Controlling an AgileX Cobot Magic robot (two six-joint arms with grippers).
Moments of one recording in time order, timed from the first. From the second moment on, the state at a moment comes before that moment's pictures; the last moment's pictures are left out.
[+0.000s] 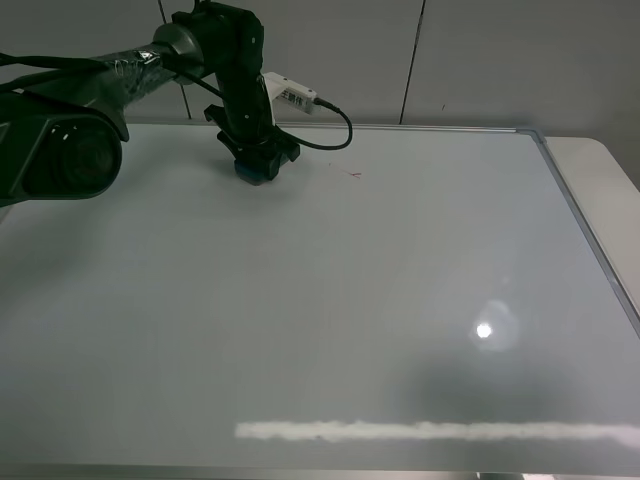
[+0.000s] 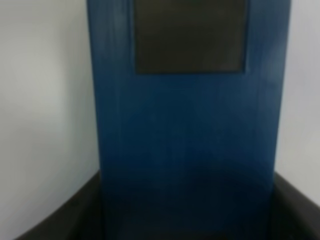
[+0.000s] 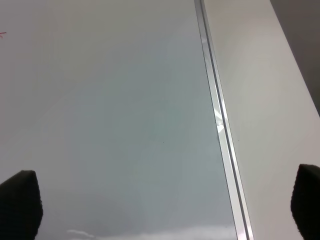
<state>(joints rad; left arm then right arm) -0.39 2.68 -2.46 0.05 1.20 0.15 0.02 0.00 -0.49 -0.04 1.06 0.02</state>
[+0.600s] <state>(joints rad) -0.73 2.69 -2.46 -0.03 1.20 0.16 0.02 0.00 -0.49 -0.04 1.06 0.02</state>
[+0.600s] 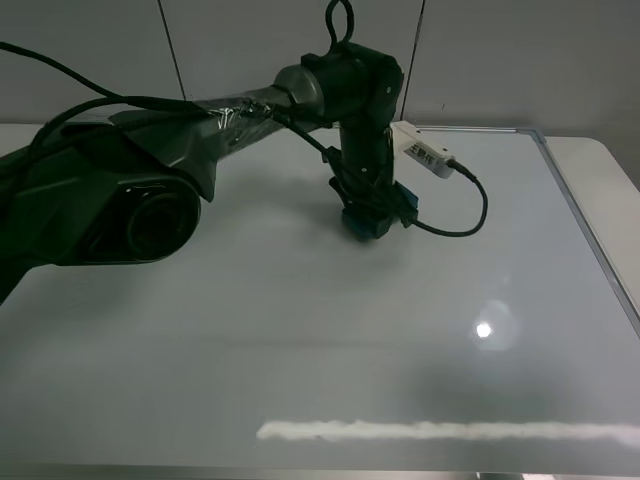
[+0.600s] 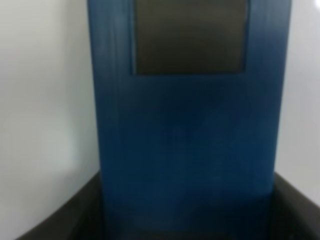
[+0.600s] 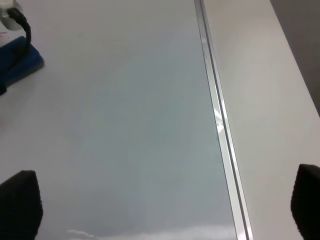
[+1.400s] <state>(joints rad) -0.49 2.69 -2.46 -0.06 1.12 0.23 0.02 0.00 -0.49 -0.04 1.06 0.02</state>
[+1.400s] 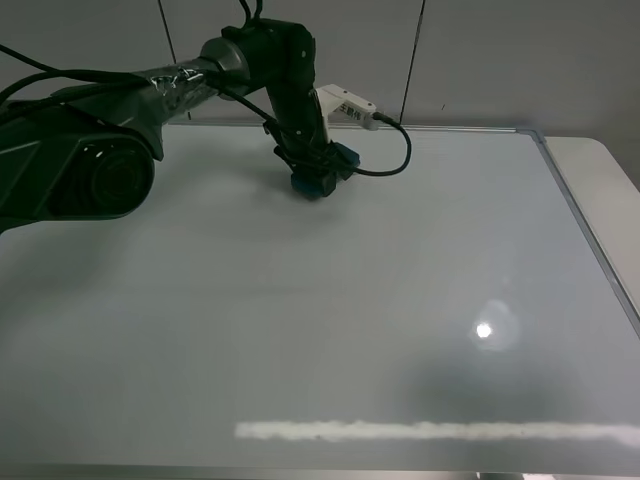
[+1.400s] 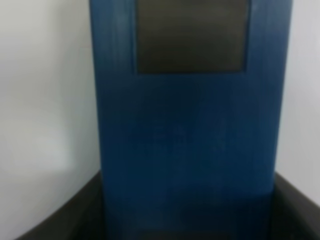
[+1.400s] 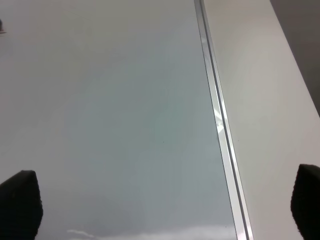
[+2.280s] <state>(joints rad) -0.65 2.72 -2.56 -0.05 1.16 0.23 0.02 0.00 -0.49 -0.04 1.06 0.02</state>
